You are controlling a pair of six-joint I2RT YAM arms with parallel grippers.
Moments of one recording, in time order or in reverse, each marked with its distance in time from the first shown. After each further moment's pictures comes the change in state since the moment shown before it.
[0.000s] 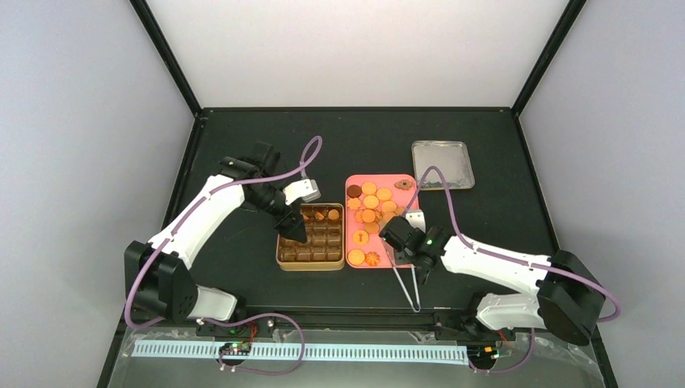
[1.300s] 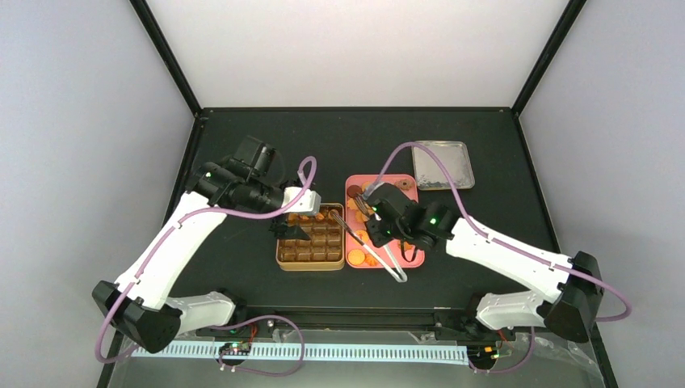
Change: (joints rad) left arm -0.120 -0.176 0.142 -0.044 0.102 0.300; right arm 0.037 -0.012 0.332 -0.037 -0.206 -0.387
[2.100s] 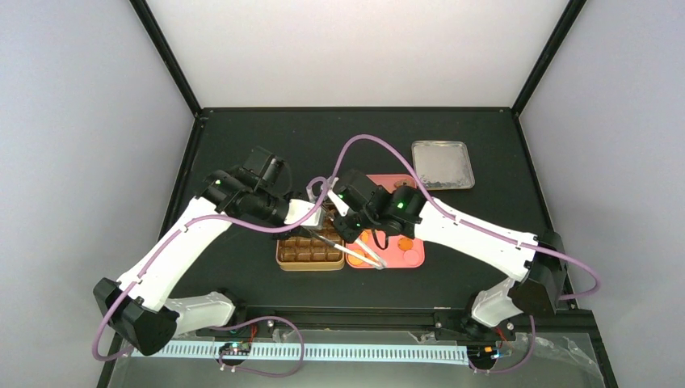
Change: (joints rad) left arm -0.076 -0.026 -0.081 0.022 -0.099 0.053; right arm 0.074 0.249 0.314 -0.023 -0.161 -0.256
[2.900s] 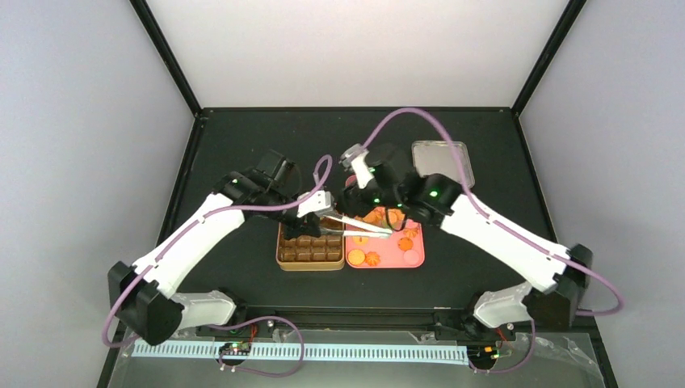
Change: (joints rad) left arm -0.003 0.044 -0.084 0.130 0.017 -0.345; right arm -0.108 -0.082 0.036 0.073 -0.066 0.034
